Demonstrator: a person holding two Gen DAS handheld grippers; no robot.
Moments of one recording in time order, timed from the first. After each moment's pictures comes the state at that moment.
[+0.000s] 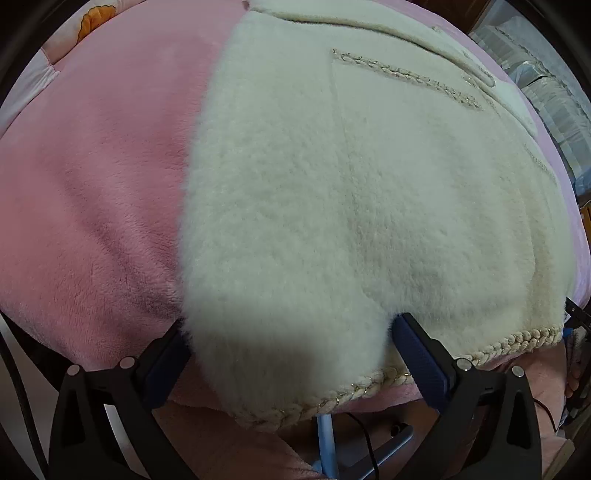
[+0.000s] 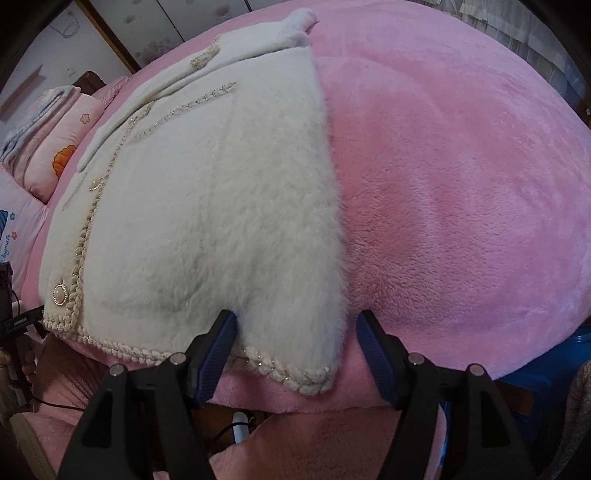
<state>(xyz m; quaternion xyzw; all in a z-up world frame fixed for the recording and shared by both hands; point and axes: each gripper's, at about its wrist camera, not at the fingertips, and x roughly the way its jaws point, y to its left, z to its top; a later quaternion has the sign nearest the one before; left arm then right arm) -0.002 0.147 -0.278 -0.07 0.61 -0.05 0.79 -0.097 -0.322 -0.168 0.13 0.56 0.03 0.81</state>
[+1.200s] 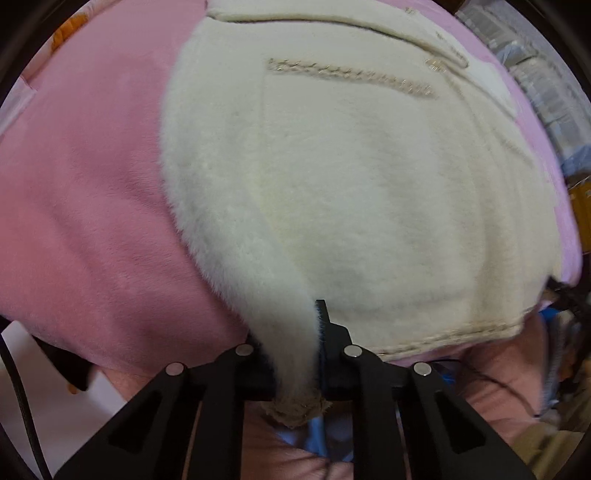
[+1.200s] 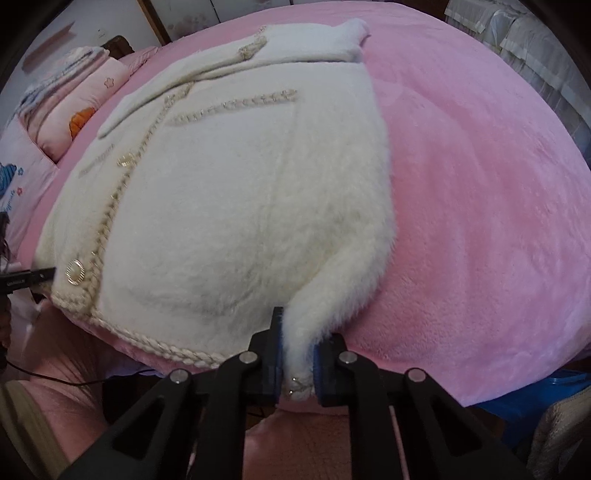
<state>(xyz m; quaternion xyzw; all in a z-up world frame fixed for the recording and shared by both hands) 0.006 0.124 -0.241 -0.08 0.65 -0.10 0.75 -0.079 -0.289 -0.139 0.07 0.57 0.07 0.81</state>
